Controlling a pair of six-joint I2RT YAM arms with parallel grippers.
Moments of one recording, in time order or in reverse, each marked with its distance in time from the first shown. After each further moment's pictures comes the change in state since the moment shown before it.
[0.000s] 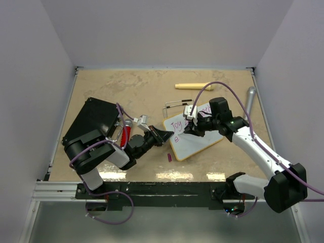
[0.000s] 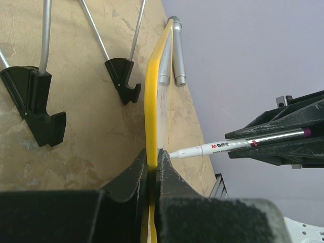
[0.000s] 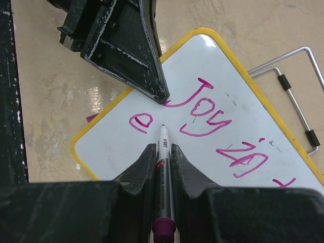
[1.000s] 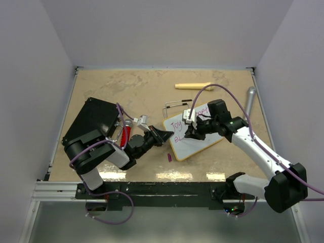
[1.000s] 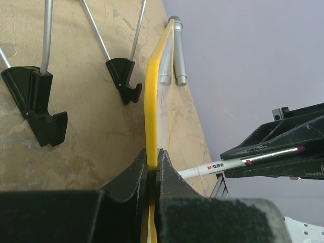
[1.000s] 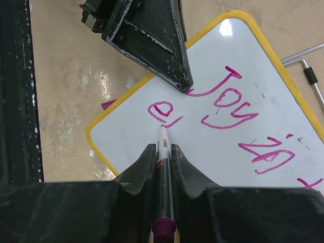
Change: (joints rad) left arm 0.000 0.000 -0.002 0.000 0.000 0.005; right arm 0.020 0.000 0.000 -0.097 0.000 -0.063
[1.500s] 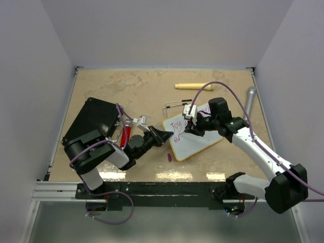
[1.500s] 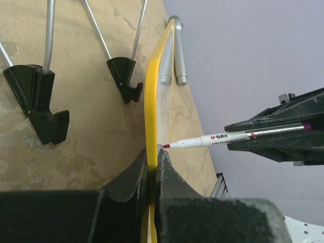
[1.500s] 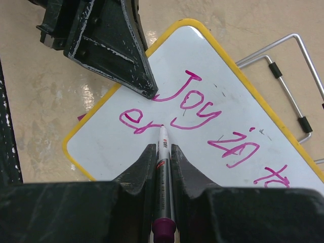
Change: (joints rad) left arm 0.000 0.000 -0.007 0.006 0.000 -0.002; right arm 0.000 -0.009 0.000 0.108 0.088 0.105
